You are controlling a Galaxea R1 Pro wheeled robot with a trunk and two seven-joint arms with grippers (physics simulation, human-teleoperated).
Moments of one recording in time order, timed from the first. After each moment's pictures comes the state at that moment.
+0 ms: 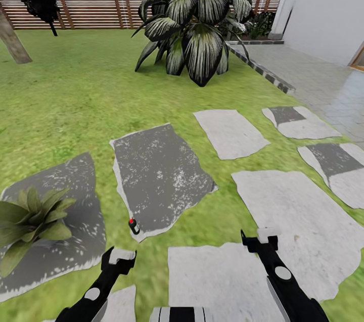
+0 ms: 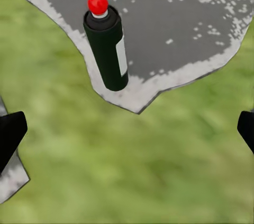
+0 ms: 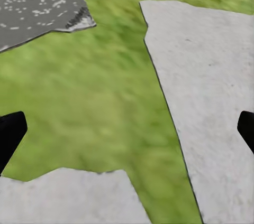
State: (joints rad) left arm -0.48 0.05 -0.13 -0.35 -0.02 -0.41 0.00; right arm -0.36 -0.08 -0.02 -0.87 0.12 -0.10 -0.03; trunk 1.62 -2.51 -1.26
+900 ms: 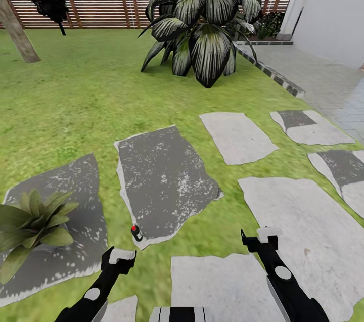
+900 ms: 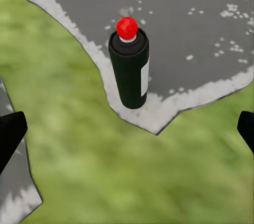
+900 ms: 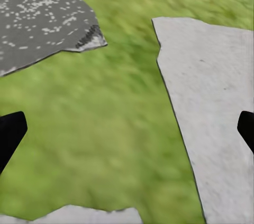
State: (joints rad) left arm -0.48 0.05 -0.13 -0.35 -0.02 -0.41 0.00; right arm -0.36 -0.08 -0.02 -0.87 0.12 -0.10 -0.03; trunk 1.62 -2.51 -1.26
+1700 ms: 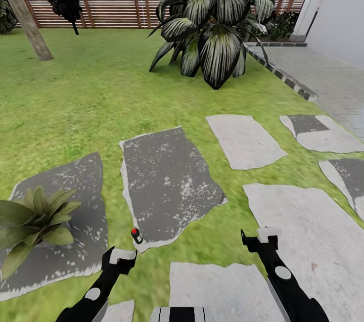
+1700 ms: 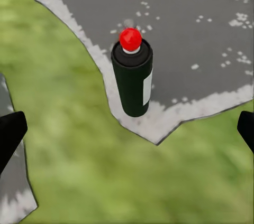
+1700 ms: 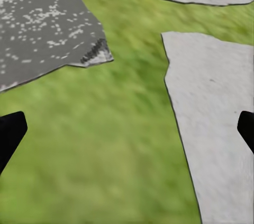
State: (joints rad) left arm -0.48 0.05 -0.13 -0.35 -0.02 -0.41 0.00; right arm -0.36 -0.08 -0.02 -0.87 0.12 -0.10 -0.03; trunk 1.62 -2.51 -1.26
